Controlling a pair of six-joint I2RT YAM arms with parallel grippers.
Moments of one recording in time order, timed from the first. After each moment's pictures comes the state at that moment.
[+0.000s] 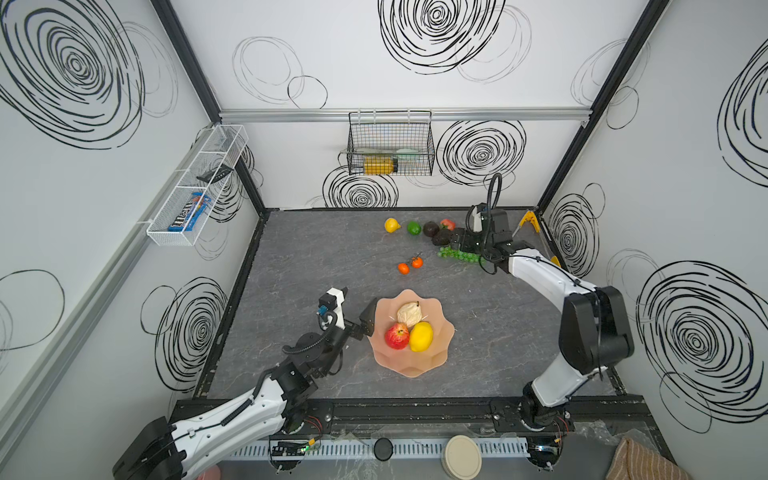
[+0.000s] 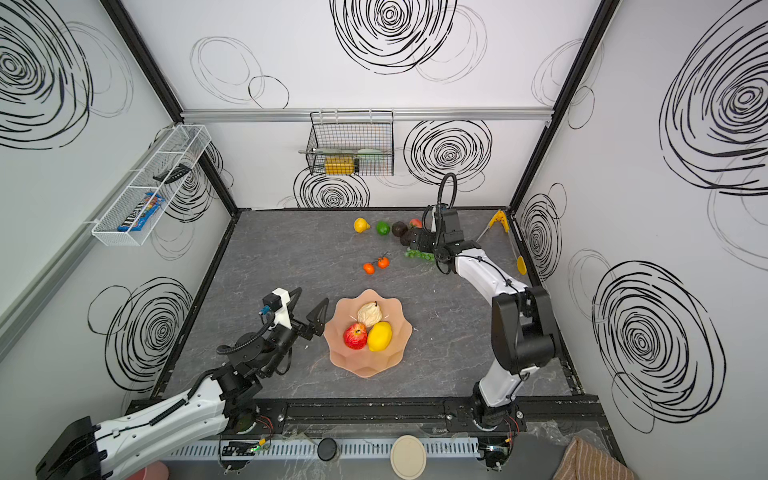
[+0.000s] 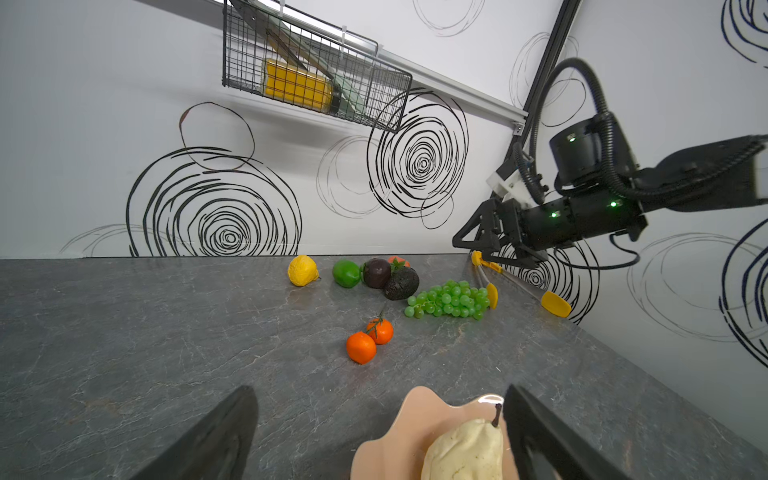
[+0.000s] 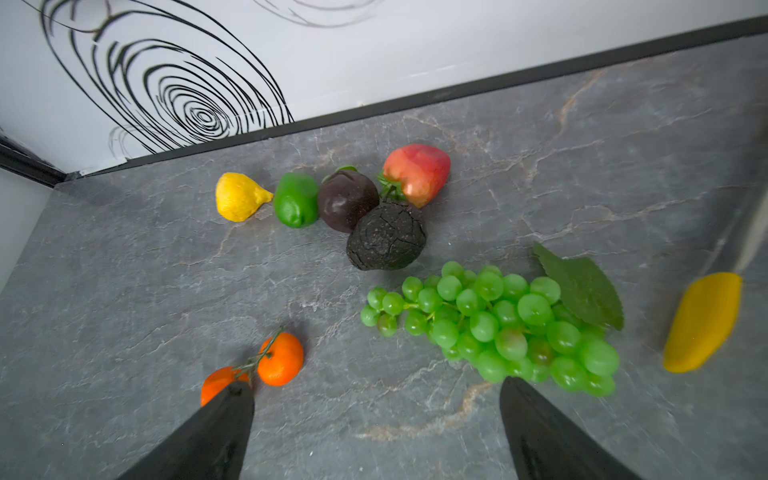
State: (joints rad) left arm -0.79 0.67 0.11 0.63 -0.36 -0.21; right arm 0.24 1.73 1.24 -0.20 -0.07 0.35
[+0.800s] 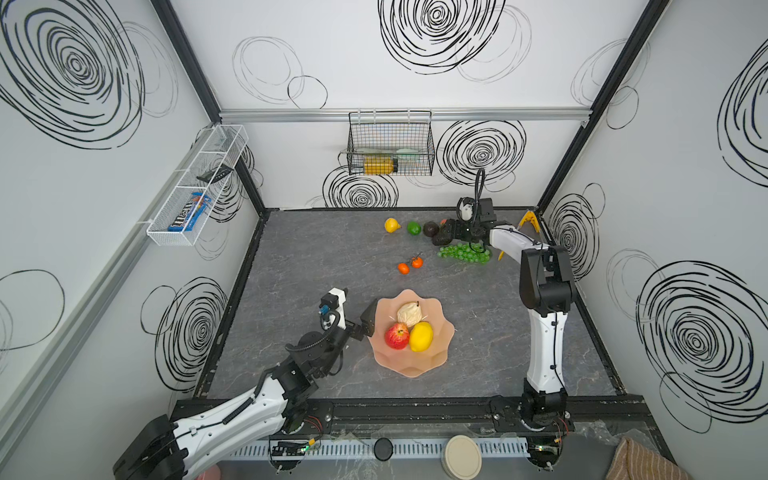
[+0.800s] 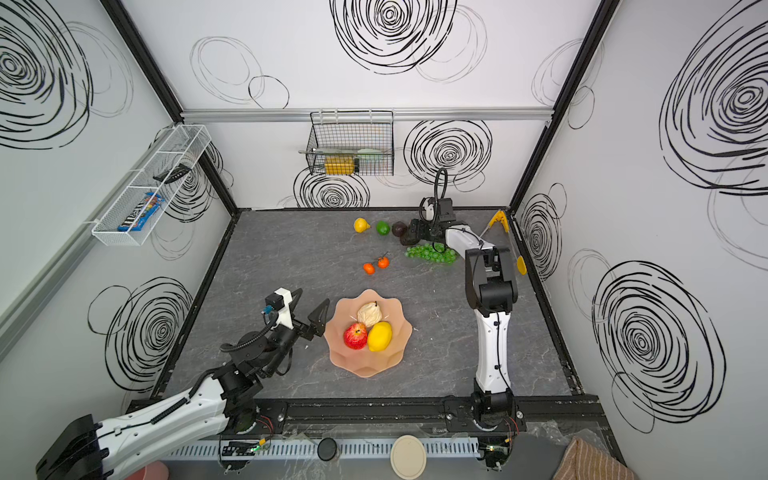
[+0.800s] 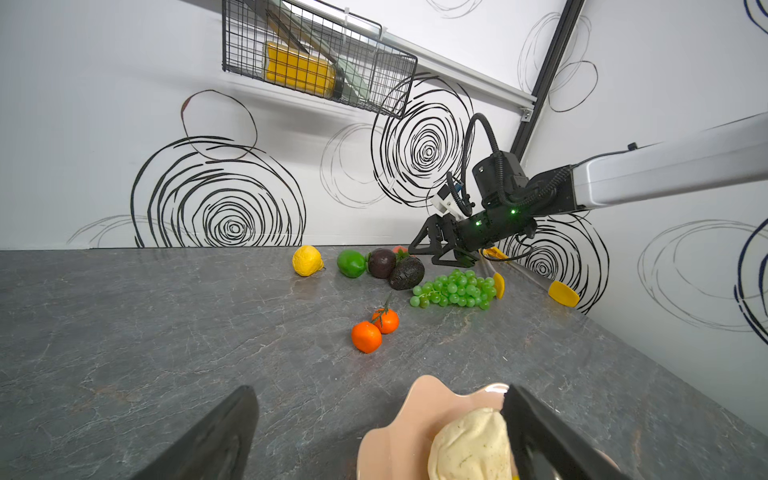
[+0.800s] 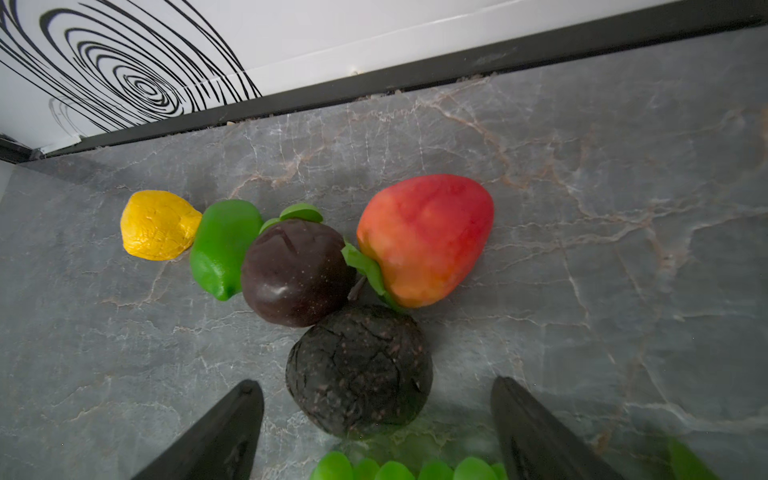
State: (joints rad) left arm -0.79 0.68 0.11 0.62 -0.36 -0.21; right arm 0.16 2.23 1.70 -0.26 -0.26 0.26
